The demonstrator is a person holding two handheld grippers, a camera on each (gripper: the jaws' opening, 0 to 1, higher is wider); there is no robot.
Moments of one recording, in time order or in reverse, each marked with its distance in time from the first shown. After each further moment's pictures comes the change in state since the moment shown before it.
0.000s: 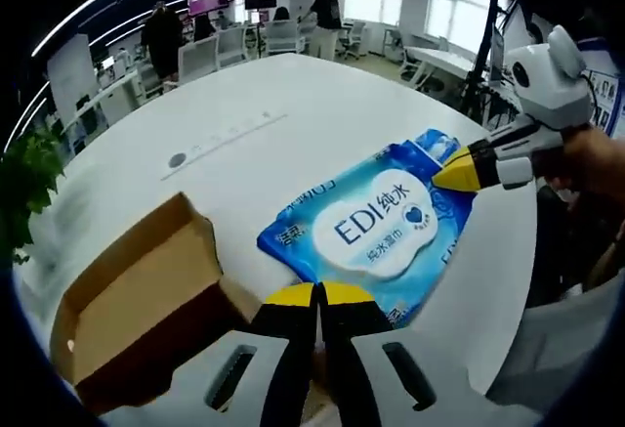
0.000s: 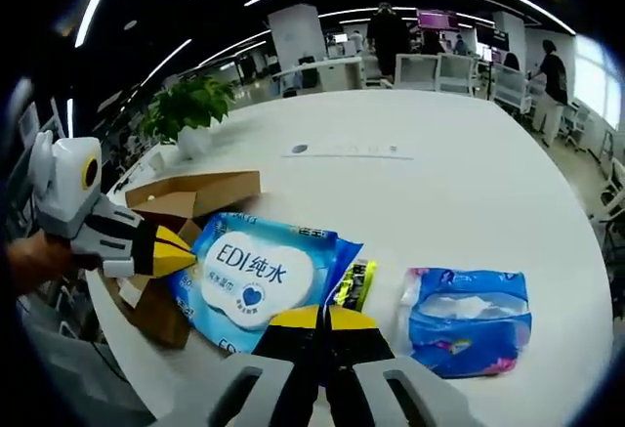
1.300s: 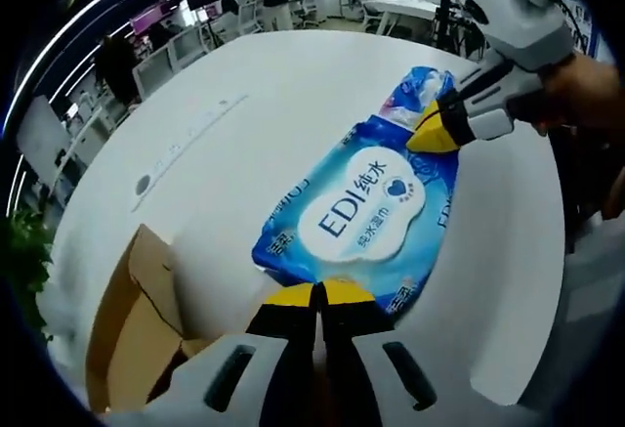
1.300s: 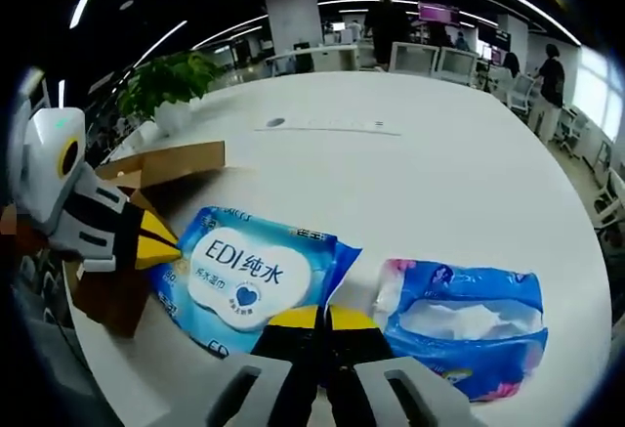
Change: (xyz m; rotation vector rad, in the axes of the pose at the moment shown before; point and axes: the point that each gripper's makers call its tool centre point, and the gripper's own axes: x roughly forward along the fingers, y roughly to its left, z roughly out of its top) left arm 0.049 -0.001 -0.010 0.284 0.129 -0.003; right arm 0.044 -0.032 -0.020 -0.047 0.055 -0.059
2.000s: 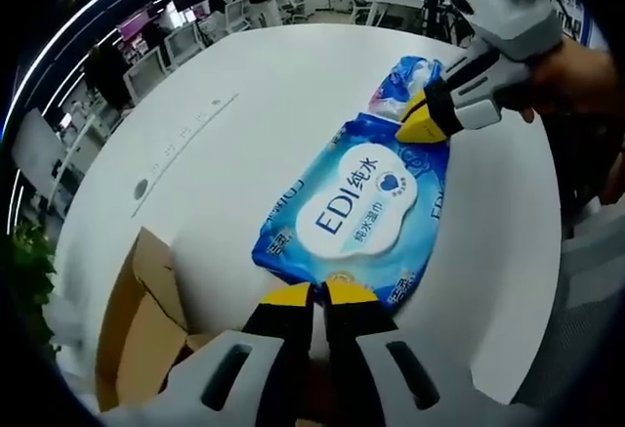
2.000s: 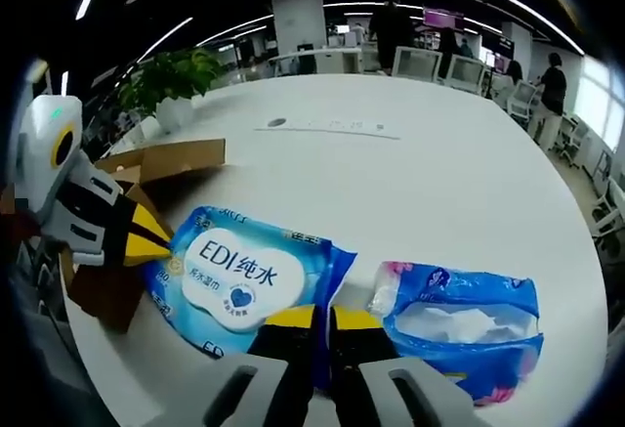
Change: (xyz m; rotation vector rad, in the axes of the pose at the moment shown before) left arm -0.010 -0.003 -0.004 0.006 0.026 -0.017; right arm -0.002 -0.005 0.001 -0.023 -0.015 -0.011
